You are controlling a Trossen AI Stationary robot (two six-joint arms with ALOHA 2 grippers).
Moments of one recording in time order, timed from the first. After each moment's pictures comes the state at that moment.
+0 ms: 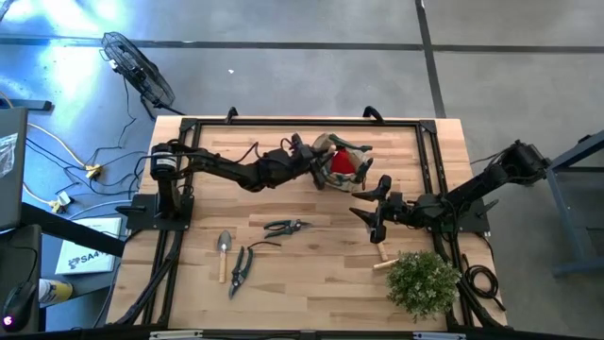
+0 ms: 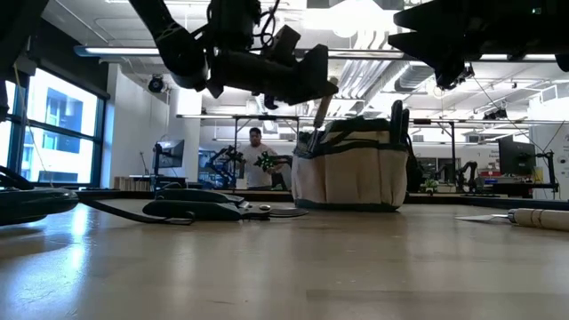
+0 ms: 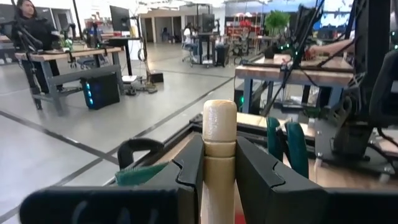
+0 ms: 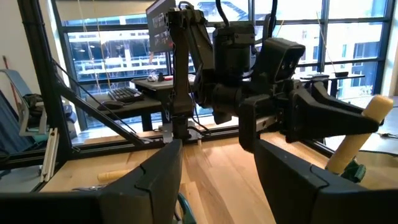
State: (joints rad) left arm 0.16 1.87 1.01 0.94 -0.32 0.02; right arm 0.38 1.18 0.22 1.12 0.57 0.01
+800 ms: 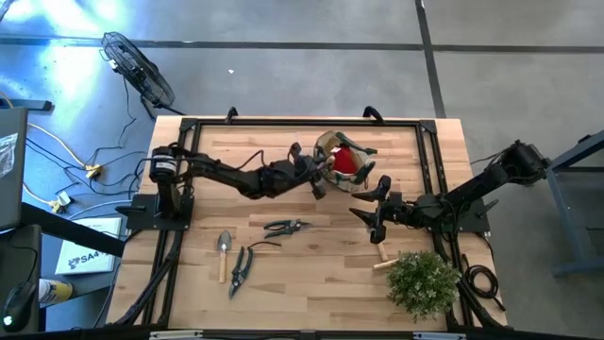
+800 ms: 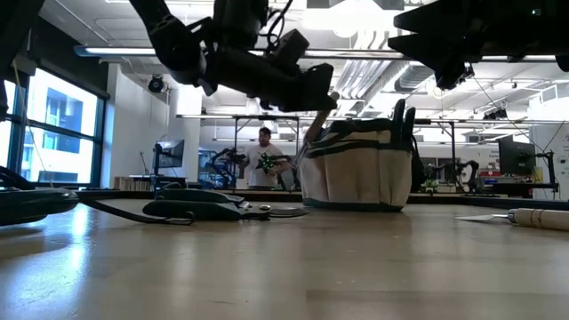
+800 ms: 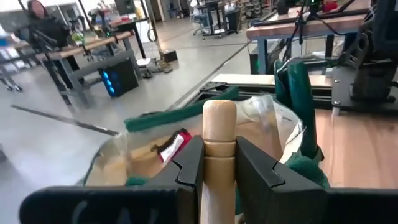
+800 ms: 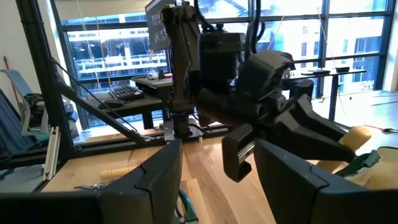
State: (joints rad) left arm 0.08 1.87 1.01 0.82 -0.46 0.14; right arm 0.38 1.18 0.22 1.11 0.57 0.03
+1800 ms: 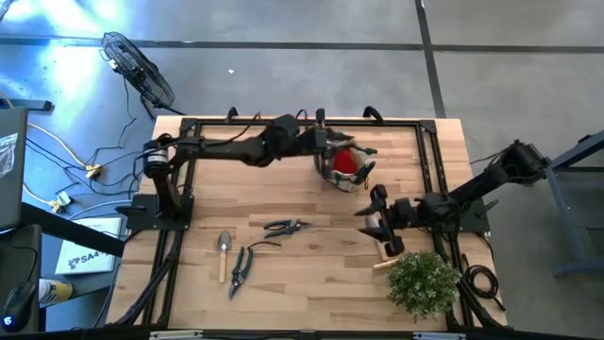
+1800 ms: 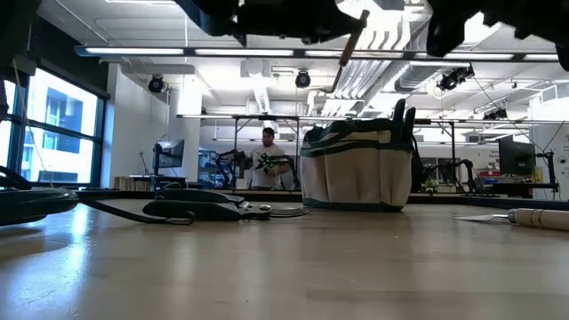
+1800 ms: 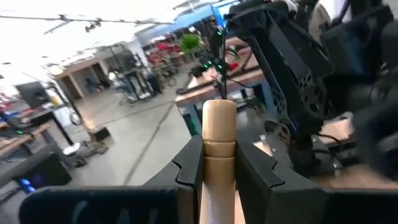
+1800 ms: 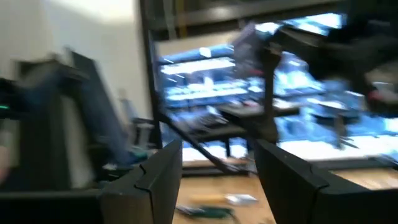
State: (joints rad) left arm 0.24 1.82 1.40 0.51 0.14 0.36; right arm 0.41 1.18 0.22 1.28 0.20 0.06
